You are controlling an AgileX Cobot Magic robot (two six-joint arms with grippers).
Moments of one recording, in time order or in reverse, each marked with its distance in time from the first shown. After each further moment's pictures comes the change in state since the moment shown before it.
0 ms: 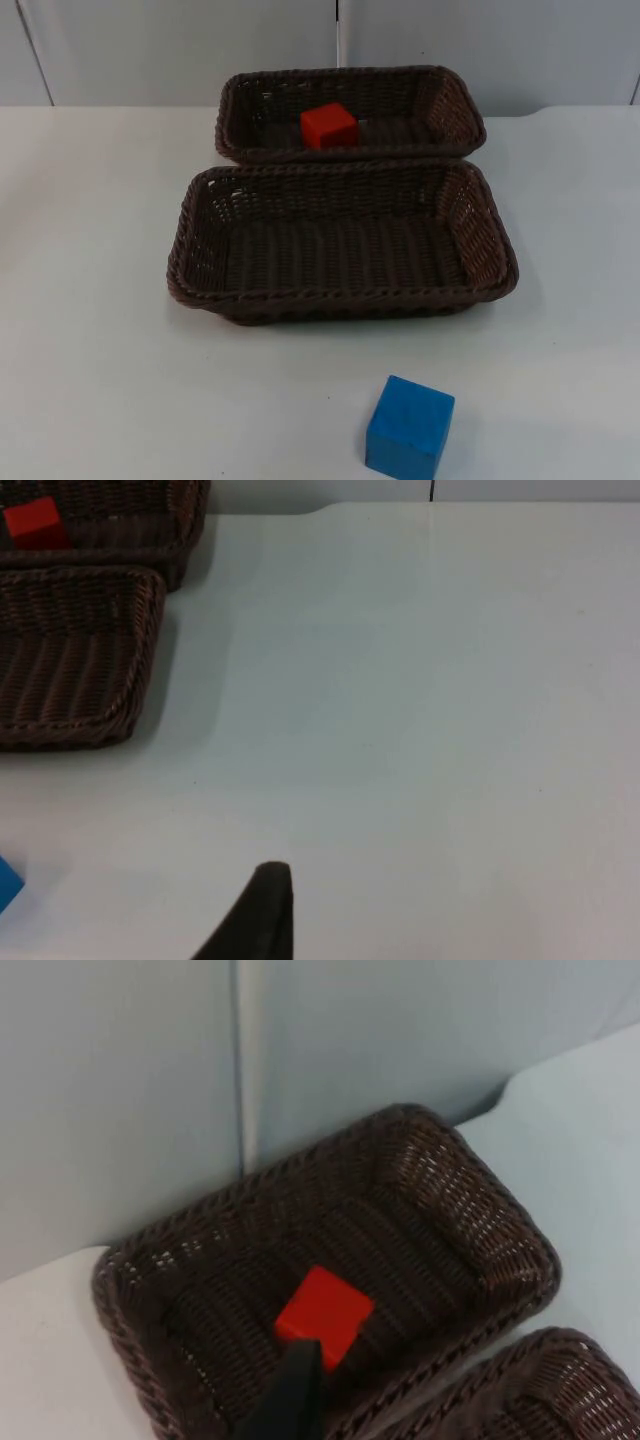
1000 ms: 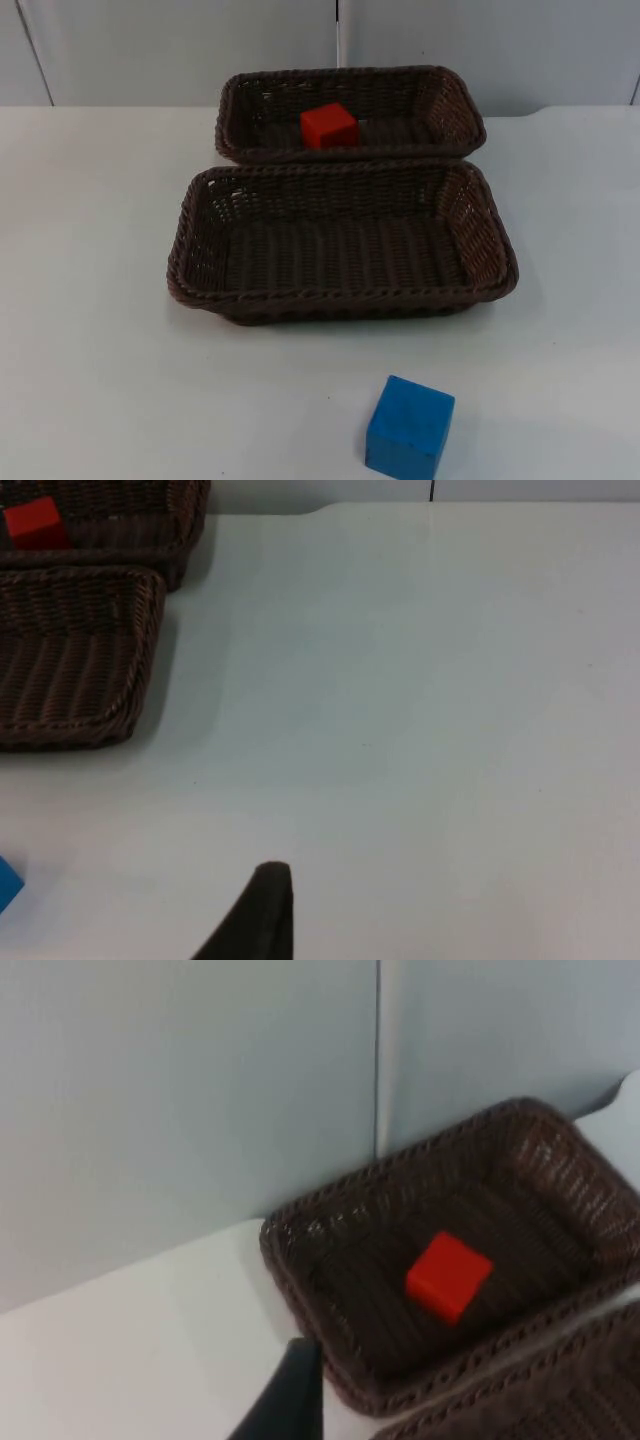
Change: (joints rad) right arm 0.000 0.000 0.000 0.000 0.000 0.000; left arm 0.015 -0.289 0.271 0.209 -0.053 -0.069
